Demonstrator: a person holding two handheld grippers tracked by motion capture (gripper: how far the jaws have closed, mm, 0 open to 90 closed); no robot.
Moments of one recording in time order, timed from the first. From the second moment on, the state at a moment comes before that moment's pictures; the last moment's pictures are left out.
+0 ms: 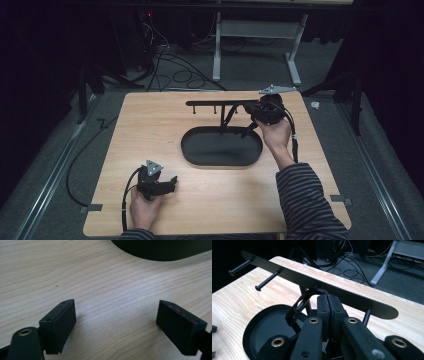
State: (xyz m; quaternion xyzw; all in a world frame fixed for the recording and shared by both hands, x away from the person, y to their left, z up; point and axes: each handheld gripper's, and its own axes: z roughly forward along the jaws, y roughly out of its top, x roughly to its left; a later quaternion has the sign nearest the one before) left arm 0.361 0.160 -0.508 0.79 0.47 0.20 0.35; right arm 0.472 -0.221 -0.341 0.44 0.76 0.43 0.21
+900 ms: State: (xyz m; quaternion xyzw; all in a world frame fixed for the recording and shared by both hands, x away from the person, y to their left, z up) left arm 0.361 0.160 -0.508 0.79 0.47 0.20 0.35; right arm 0.466 -0.229 -0.344 0.44 0.76 0.44 0.20
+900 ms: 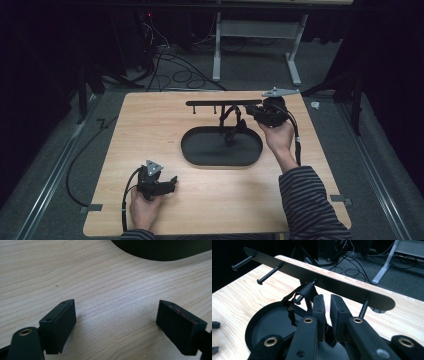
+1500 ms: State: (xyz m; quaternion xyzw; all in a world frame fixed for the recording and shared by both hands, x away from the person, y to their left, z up) left arm 0.361 0.159 -0.508 0.79 0.47 0.20 0.35; right arm 0.454 -0.250 -0.341 0.44 0.75 0.45 0.19
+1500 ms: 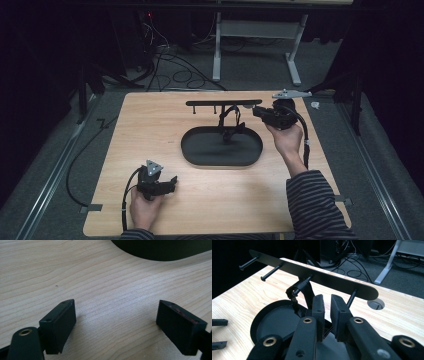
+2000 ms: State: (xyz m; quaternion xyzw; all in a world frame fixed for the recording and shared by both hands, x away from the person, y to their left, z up) left arm 0.361 0.160 -0.508 0.79 0.47 0.20 0.35; right arm 0.424 -0.267 -0.344 0.44 0.74 0.46 0.20
